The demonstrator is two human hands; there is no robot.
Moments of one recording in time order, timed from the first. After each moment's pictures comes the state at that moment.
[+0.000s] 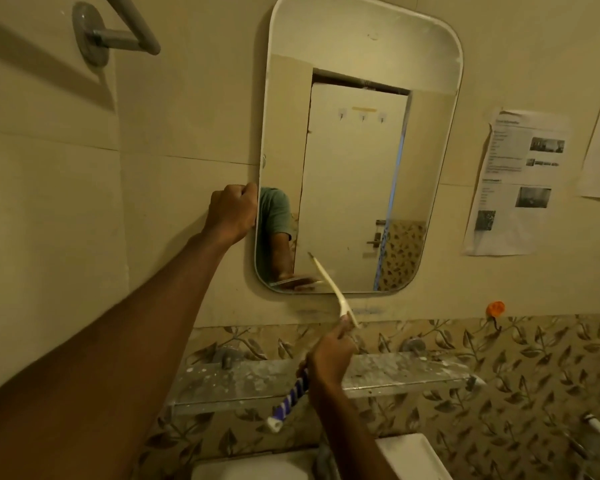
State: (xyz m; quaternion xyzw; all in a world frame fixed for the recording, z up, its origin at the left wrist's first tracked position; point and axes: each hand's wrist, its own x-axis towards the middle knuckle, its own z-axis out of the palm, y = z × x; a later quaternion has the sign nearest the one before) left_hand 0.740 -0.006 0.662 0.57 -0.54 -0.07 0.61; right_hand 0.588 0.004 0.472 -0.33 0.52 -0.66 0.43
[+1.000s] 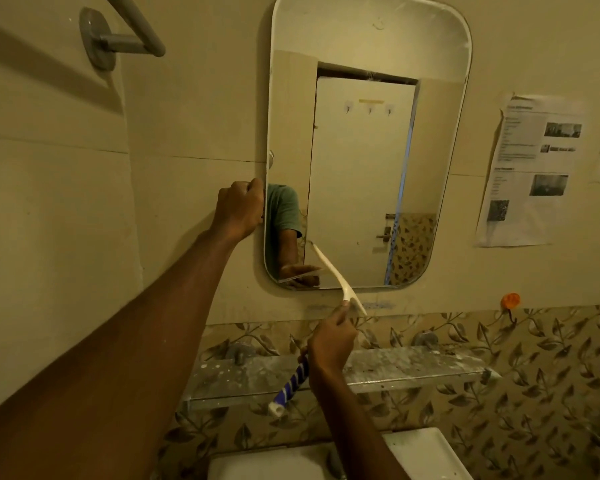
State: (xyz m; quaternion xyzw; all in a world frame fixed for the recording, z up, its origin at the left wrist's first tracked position) left_hand 0.739 -0.001 0.667 0.57 -0.53 -0.10 0.61; right_hand 0.603 0.016 0.493 -0.35 0.51 -0.67 0.40
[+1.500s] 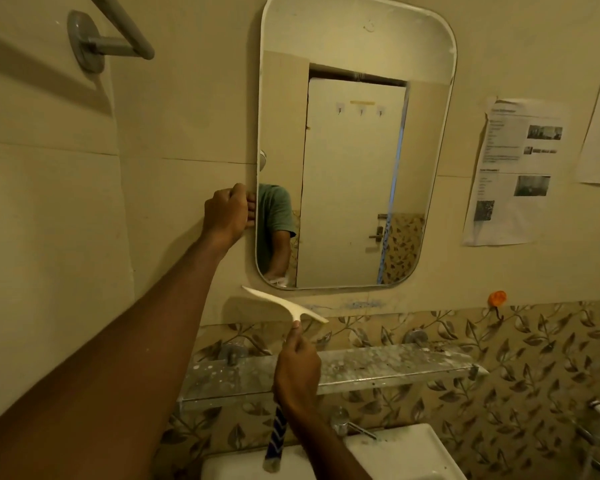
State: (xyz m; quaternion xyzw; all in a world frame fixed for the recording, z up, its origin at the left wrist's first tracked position) left_hand 0.738 0.003 0.660 0.53 -0.49 -0.18 0.67; right_hand 0.624 0.041 0.450 -0.53 0.54 -0.56 0.34
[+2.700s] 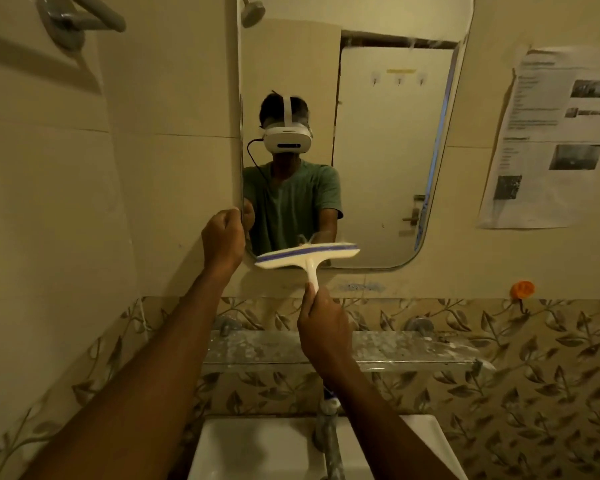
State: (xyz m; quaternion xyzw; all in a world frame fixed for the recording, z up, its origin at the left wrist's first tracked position) left_hand 0.697 -0.003 0.582 0.62 -0.40 -0.05 0.67; right_hand 0.536 0.006 0.477 -0.72 0.49 -0.47 0.10
